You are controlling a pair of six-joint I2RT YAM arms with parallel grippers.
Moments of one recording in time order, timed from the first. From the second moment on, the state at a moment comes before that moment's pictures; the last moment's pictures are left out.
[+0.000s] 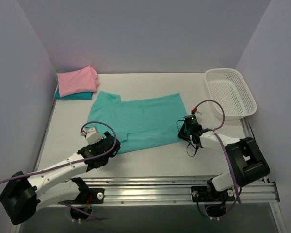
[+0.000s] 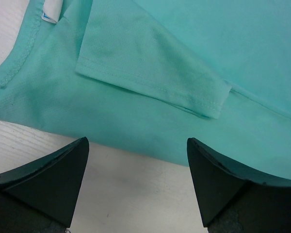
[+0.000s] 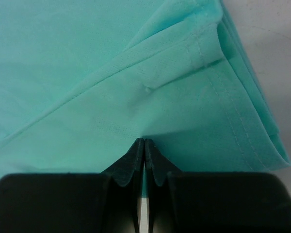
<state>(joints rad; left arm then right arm) -0.84 1.03 0.53 -0.55 -0.69 -1.33 0.38 1.46 0.57 0.00 0.15 0.75</state>
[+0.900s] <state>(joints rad) -0.84 1.00 0.58 -0.58 -0.76 -1.24 0.29 0.74 0.39 -0.41 0.18 0.97</state>
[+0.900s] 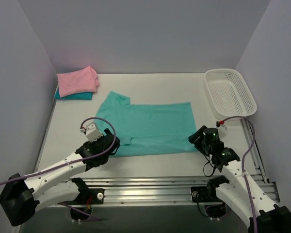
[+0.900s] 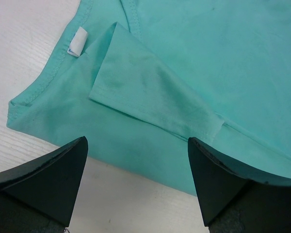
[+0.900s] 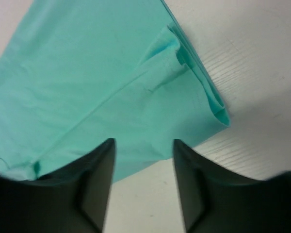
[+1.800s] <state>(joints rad) -0.87 1.33 0.56 -0.36 -0.77 -1.45 0.33 0.87 0.56 -0.29 0.29 0.83</state>
